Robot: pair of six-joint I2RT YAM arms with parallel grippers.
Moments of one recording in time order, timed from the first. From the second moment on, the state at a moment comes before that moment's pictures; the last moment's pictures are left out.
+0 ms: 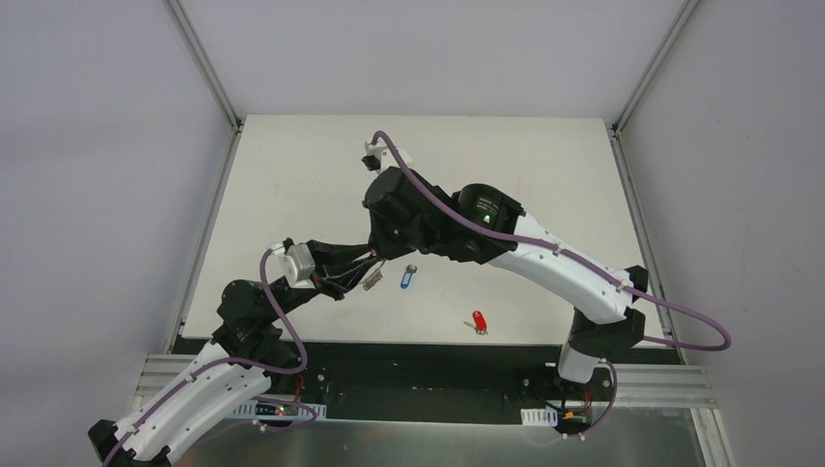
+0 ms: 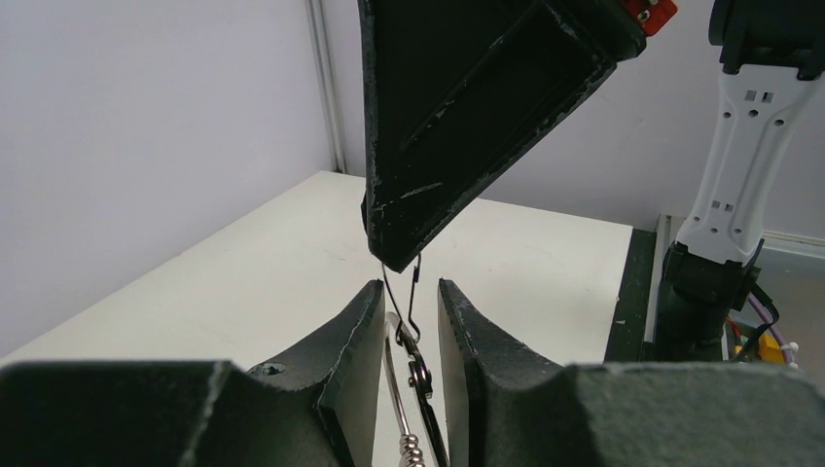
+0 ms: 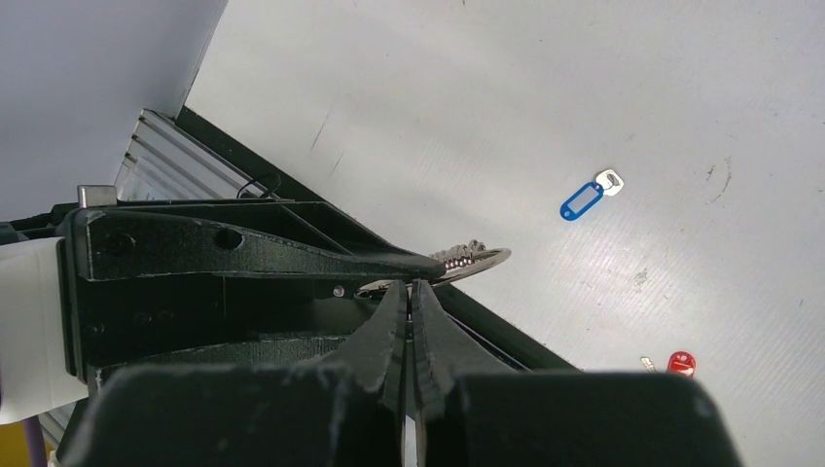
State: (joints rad) left arm -0.71 0.37 0.37 0.40 0.34 -0.08; right arm 1.28 1.75 2.20 -1.21 0.34 0.68
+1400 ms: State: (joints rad) left arm -0.71 0.36 0.40 0.32 0.27 -0.08; right arm 1.29 1.73 2.18 -1.19 0.36 0.68
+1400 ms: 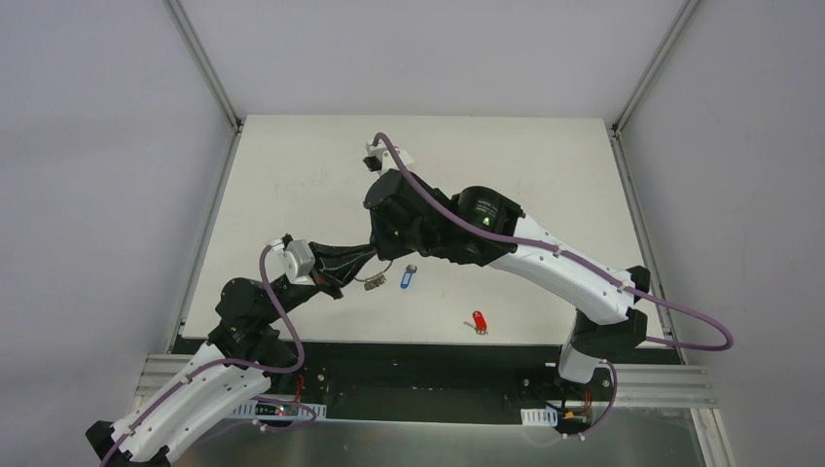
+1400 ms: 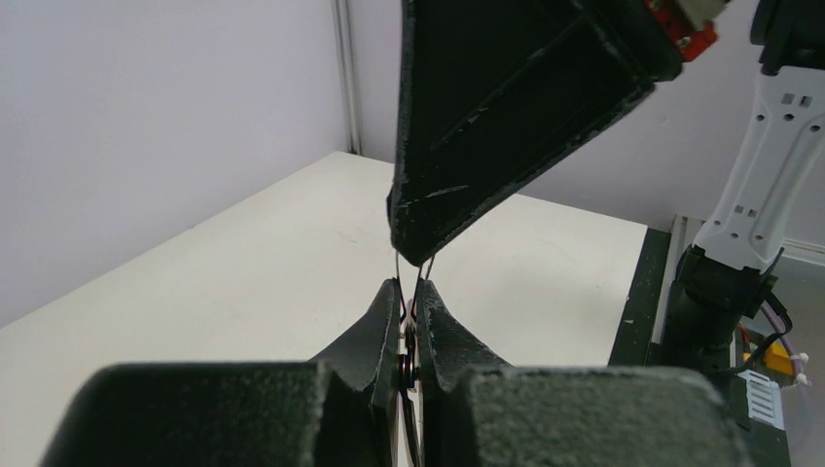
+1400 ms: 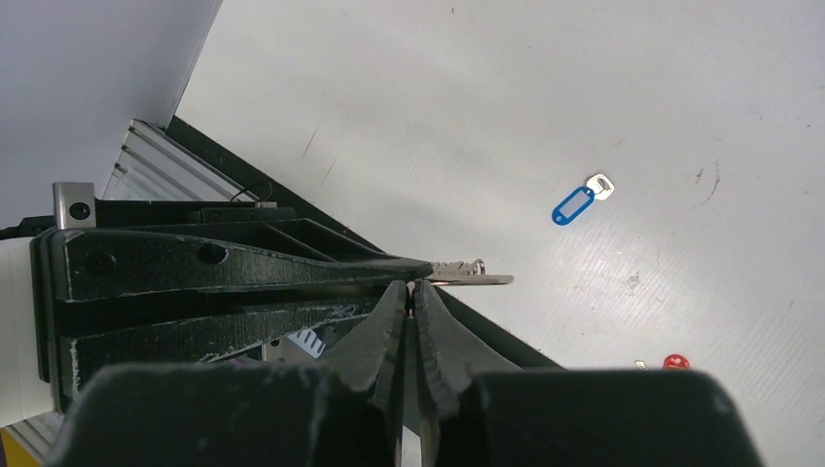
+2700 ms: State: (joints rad) left arm -0.71 0.43 0.50 0.06 0.00 -0.19; right arm 0.98 1.19 0.91 -0.92 0.35 1.01
